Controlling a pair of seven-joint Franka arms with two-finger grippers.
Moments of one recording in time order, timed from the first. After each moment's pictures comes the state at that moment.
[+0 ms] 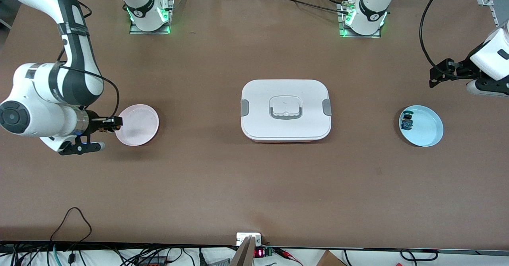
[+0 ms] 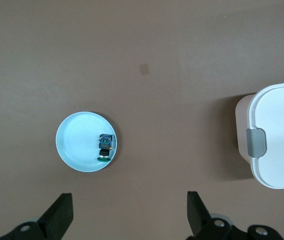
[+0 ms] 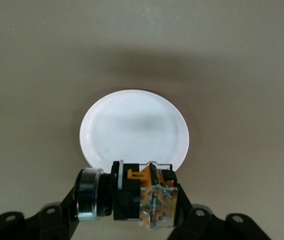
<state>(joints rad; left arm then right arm) -0.01 0.02 -0.01 -1.60 0.03 1.61 0.09 0.18 0.45 -0.17 -1.57 0.08 1.73 -0.12</state>
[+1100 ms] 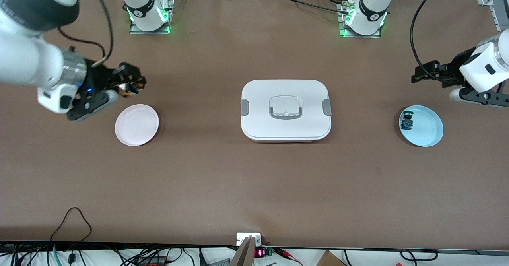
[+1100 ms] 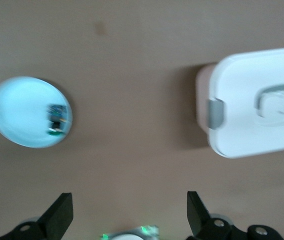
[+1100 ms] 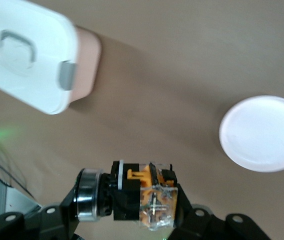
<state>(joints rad) 0.01 0.10 0.00 -1.56 -0.19 1.43 0.09 0.20 0.24 0.03 -1.40 0.33 1.45 -0.18</state>
